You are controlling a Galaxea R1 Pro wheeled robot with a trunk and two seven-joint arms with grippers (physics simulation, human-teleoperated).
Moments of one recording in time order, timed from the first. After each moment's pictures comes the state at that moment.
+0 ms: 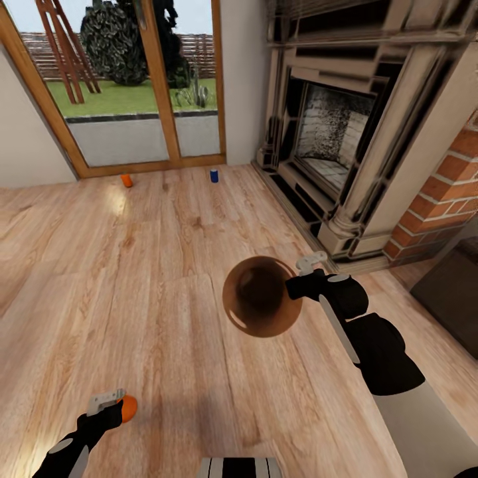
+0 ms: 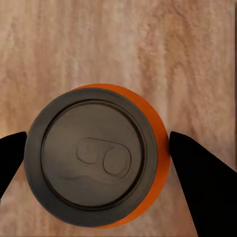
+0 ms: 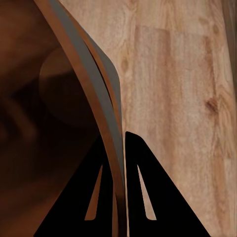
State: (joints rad) left arm -0.35 0.13 0.33 -0.63 0.02 0.02 -0.17; right arm -0.76 -0.10 0.33 -1.52 -0.06 1.05 0.04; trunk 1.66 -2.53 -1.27
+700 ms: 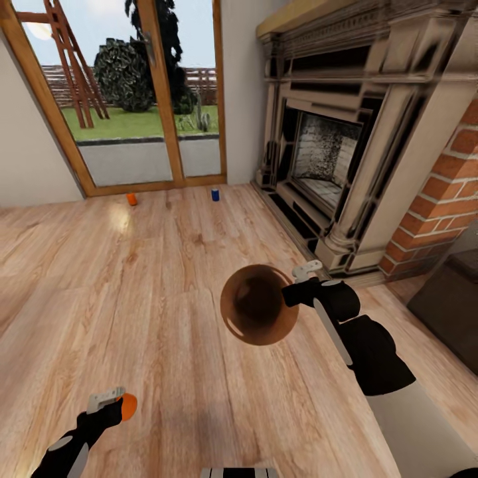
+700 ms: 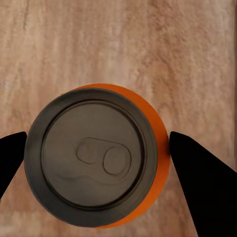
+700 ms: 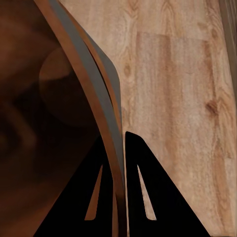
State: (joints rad) left arm -0.35 0.14 0.33 -0.65 0.02 0.03 -0.17; right arm -0.75 -0.08 0.32 -1.45 -0.07 1.04 0.04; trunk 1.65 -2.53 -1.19
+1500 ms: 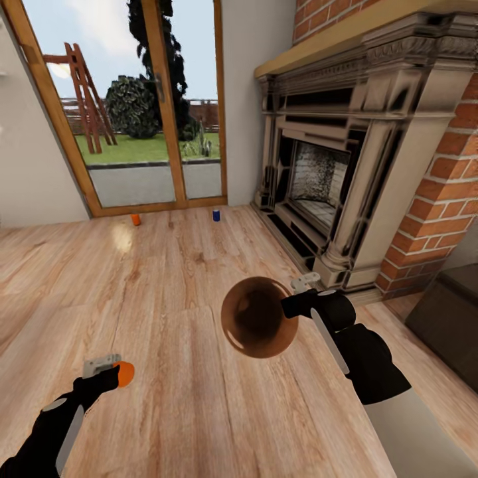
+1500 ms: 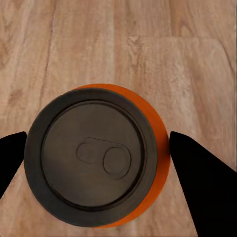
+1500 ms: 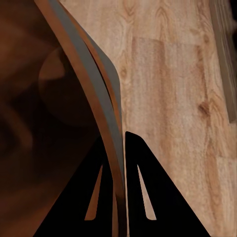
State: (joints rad) left arm -0.35 0.13 0.33 -0.99 0.03 0.28 -0.17; right arm -0.71 -0.07 0.32 -1.40 -0.06 1.03 0.04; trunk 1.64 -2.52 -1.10
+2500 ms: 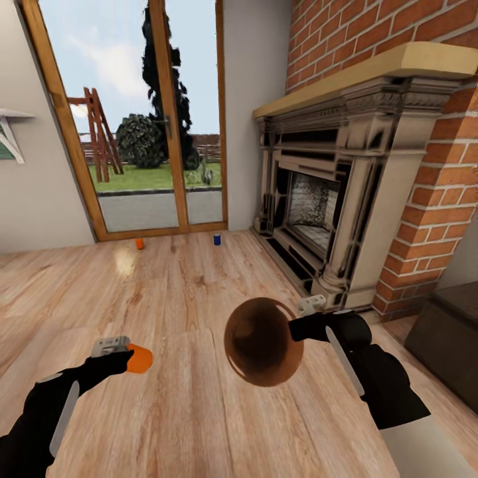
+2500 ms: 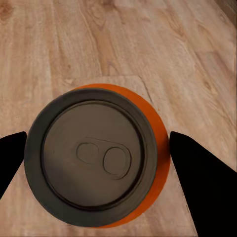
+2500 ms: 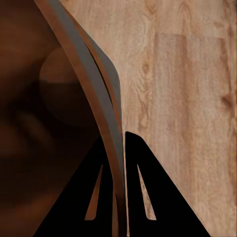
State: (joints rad) left arm -0.35 0.15 0.30 -1.25 0.02 0.59 -0.38; right arm -0.60 -0.11 0.24 -1.40 -0.04 1.04 0.24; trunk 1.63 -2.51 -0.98
